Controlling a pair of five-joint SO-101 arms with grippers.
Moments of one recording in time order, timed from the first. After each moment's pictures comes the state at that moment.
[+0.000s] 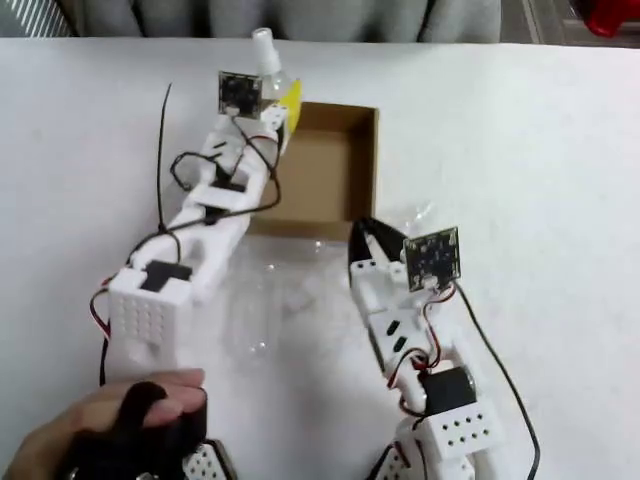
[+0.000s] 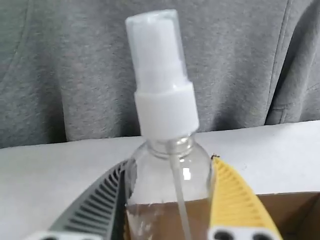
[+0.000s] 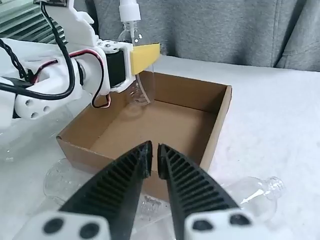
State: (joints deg) left arm 6.0 37.7 6.3 -26.2 4.7; right arm -19.0 -80.9 88.3 14.9 -0.3
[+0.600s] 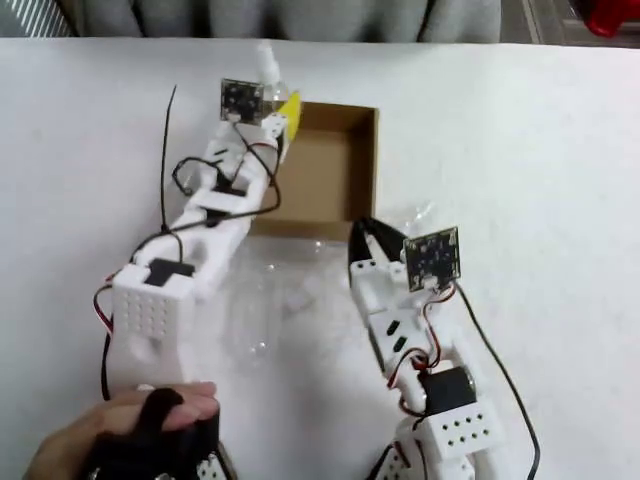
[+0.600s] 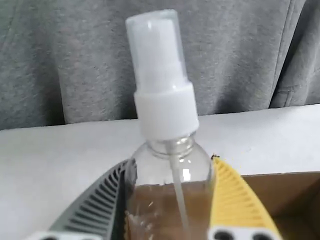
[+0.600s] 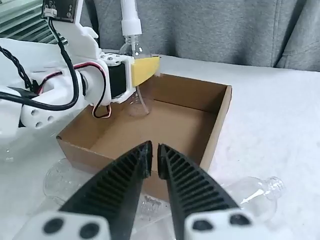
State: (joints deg) left arm 5.8 40.3 6.3 -26.2 4.7; right arm -19.0 -80.9 88.3 14.9 -0.3
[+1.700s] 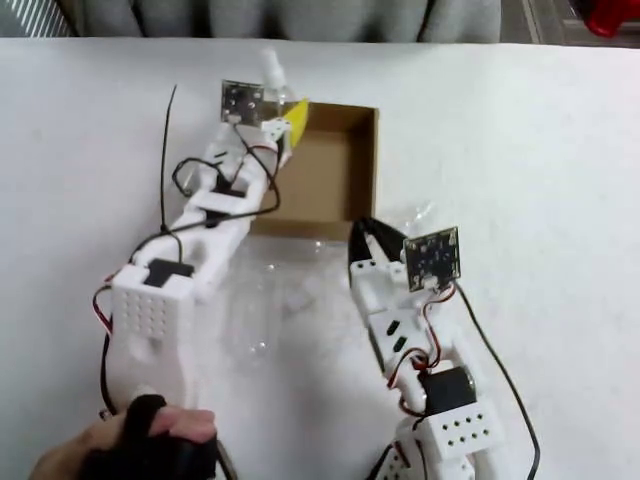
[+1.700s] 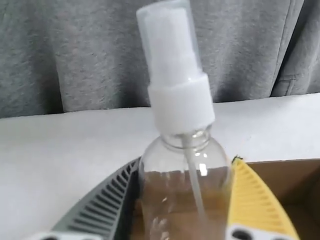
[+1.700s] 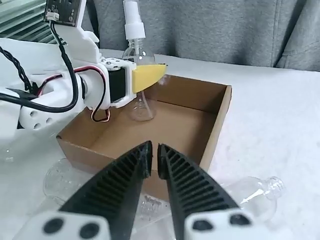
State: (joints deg) left arm 5.8 40.3 7.1 -24.2 4.7; right arm -19.0 -80.9 88.3 14.9 -0.4
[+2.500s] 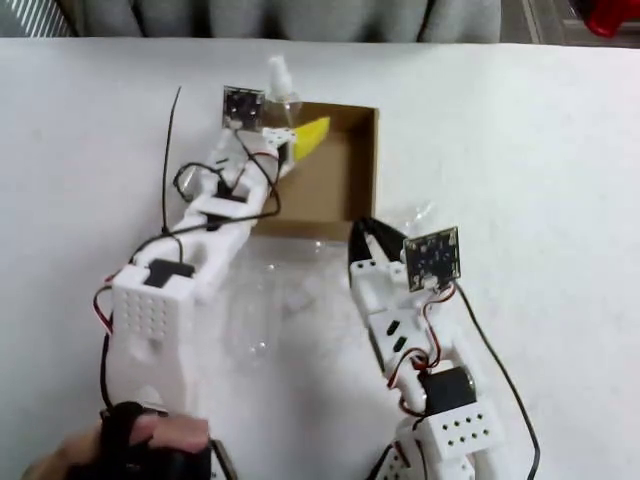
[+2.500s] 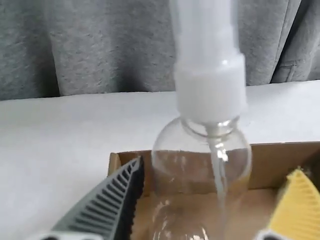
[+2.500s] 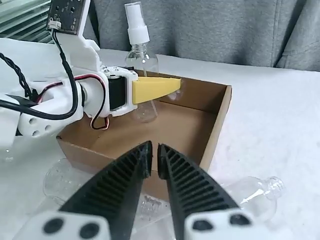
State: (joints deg) left arm 5.9 39.9 10.5 -24.2 5.6; right arm -19.0 -80.9 88.3 14.9 -0.4
